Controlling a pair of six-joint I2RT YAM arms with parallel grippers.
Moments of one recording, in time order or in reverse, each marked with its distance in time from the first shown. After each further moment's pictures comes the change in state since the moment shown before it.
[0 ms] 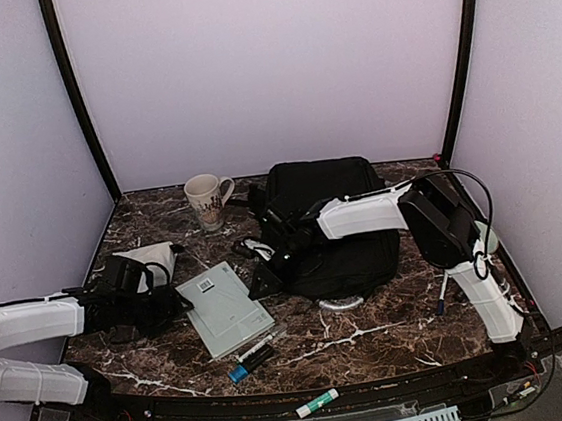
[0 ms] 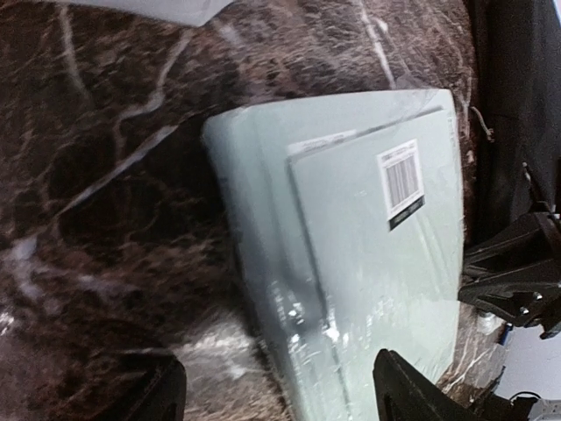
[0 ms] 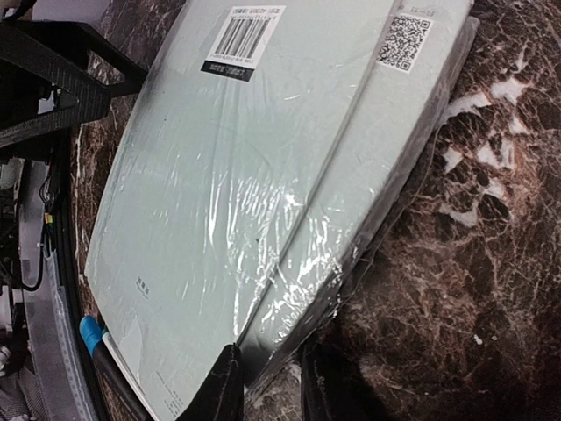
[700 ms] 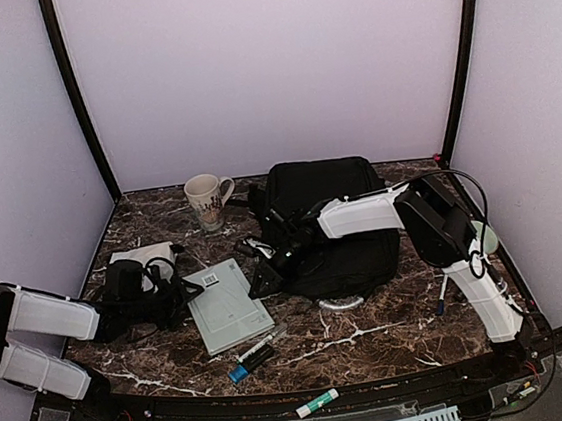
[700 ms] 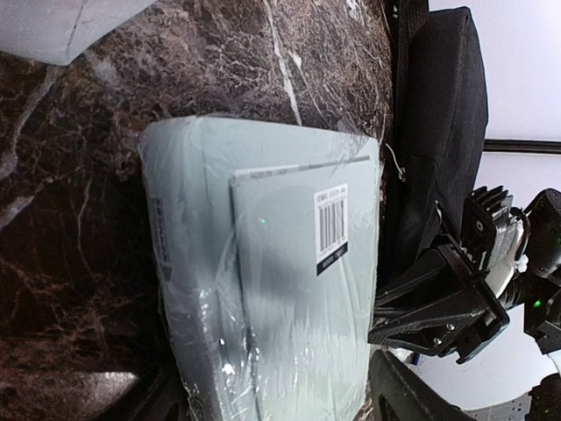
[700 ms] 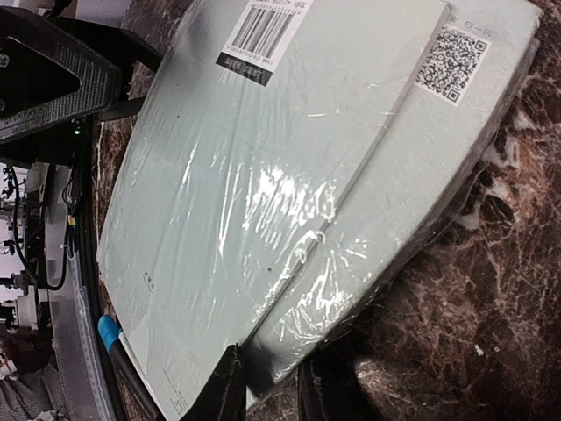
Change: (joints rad) left arm 0.020 0.191 -0.120 0.608 0.135 -0.207; right arm -0.018 0.040 0.019 0.015 -0.098 0.037
